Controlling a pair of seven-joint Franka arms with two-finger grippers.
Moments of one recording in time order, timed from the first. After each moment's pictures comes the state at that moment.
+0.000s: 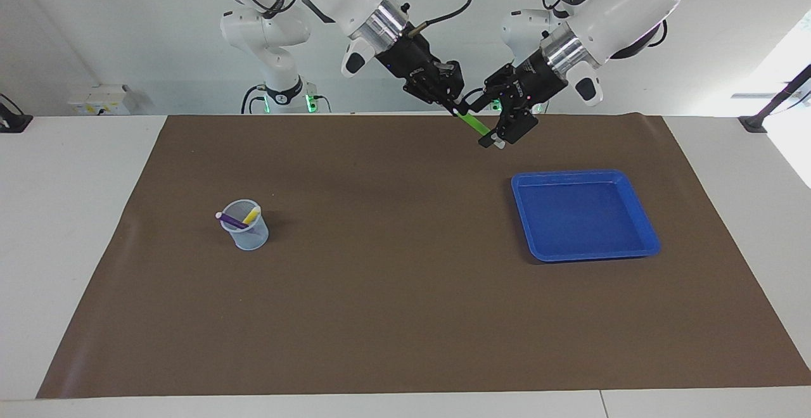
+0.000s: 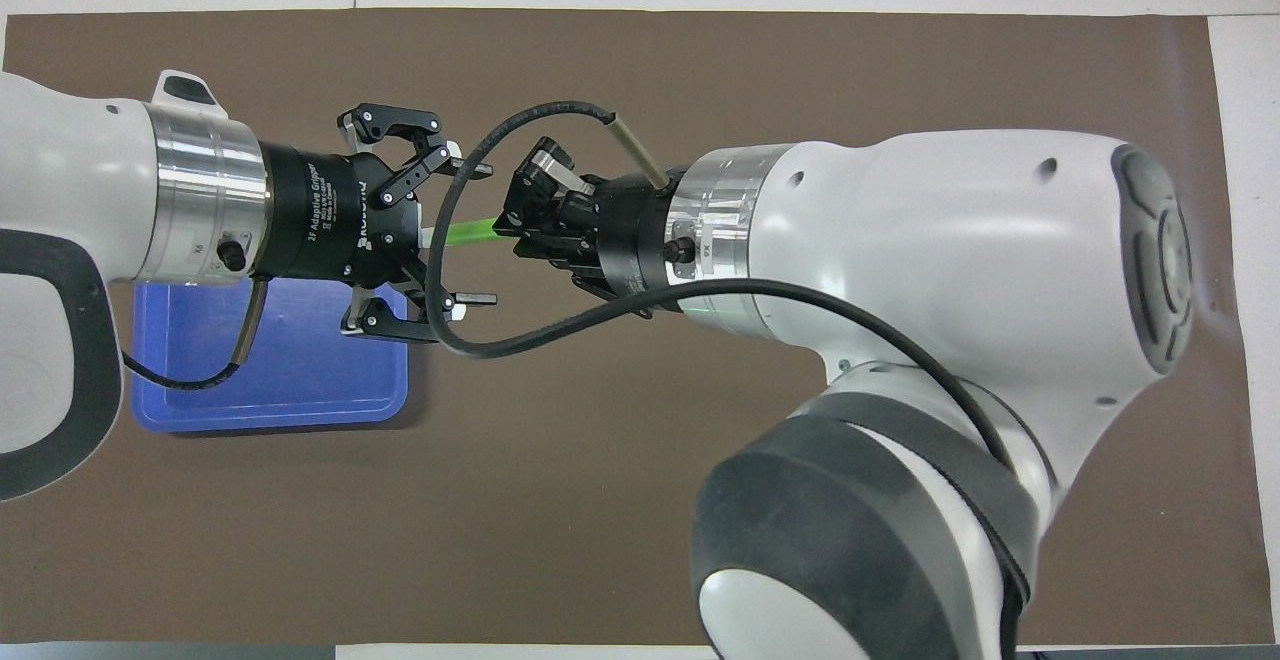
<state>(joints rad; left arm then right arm) -0.17 -0.04 -0.20 -1.73 -0.67 1.91 -1.72 0.09 0.10 0.52 -1.60 0.57 2.26 1.02</state>
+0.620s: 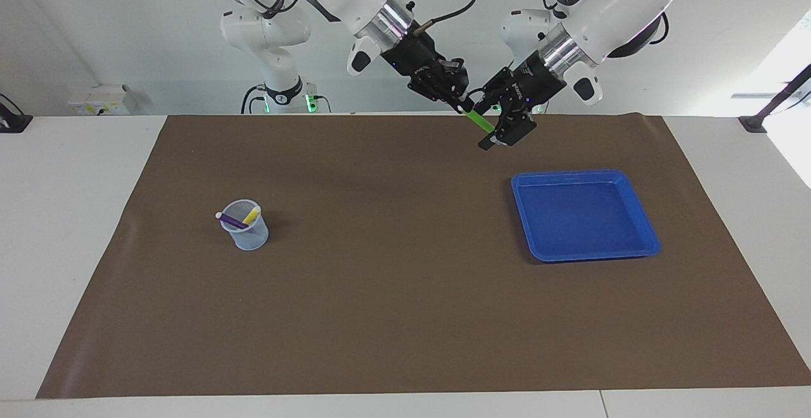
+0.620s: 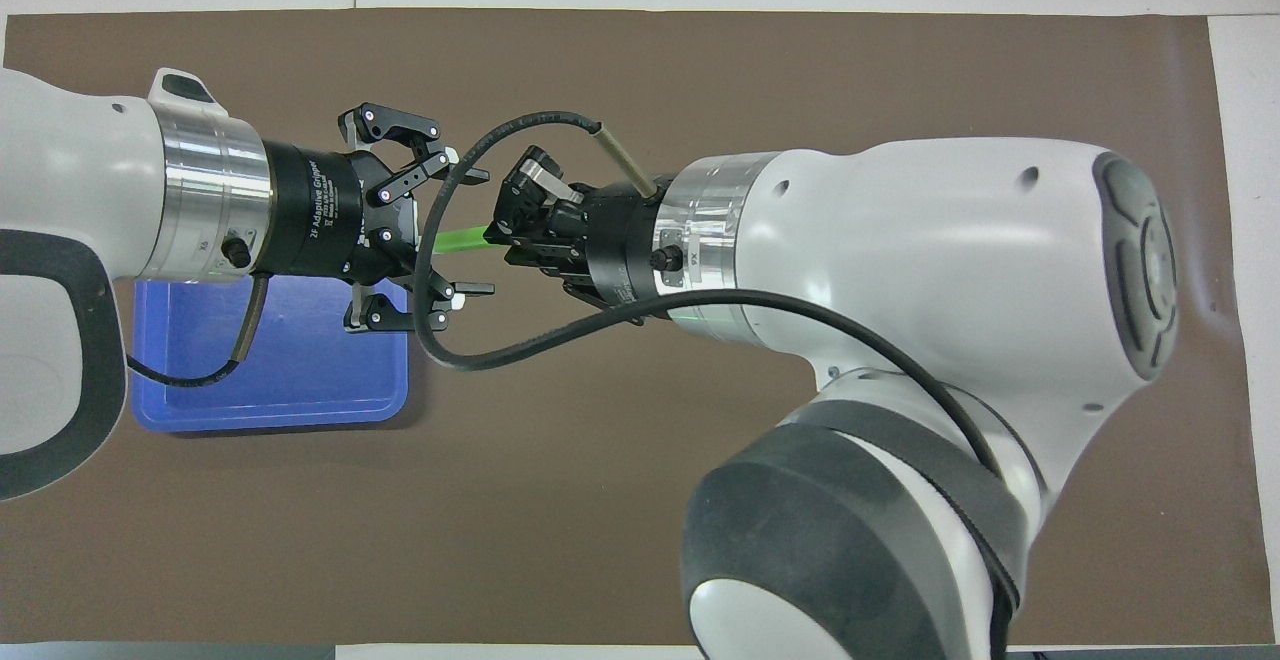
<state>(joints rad) -0.18 -0.04 -0.18 -1.72 -0.63 1.91 -1.74 0.09 0.10 0.53 -1.60 0.57 2.26 1.02</state>
